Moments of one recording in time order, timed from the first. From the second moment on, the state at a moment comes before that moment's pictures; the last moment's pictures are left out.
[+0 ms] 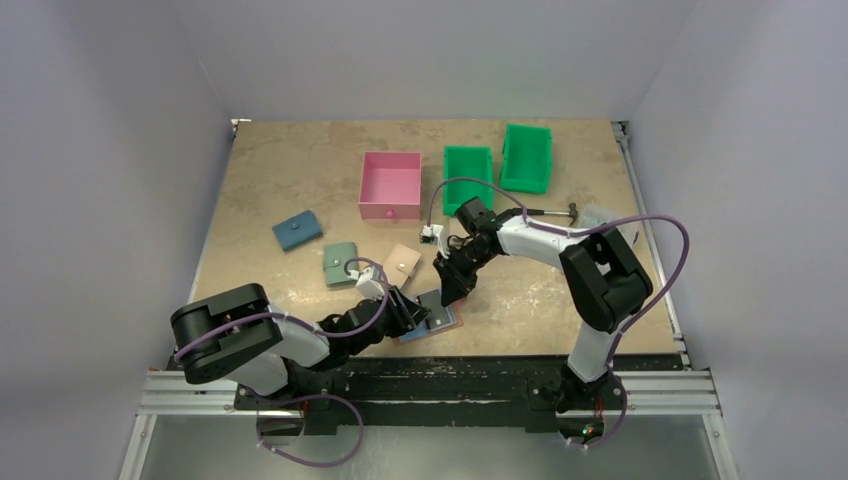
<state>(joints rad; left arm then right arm) -1.07 1.47 0.18 0.85 -0.31 -1.19 0.60 1.79 1.08 -0.60 -0.79 -0.38</state>
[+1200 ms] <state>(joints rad) -1.07 1.55 0.18 0.95 -0.30 -1.20 0.58 1.86 1.08 -0.61 -0.83 -0.37</state>
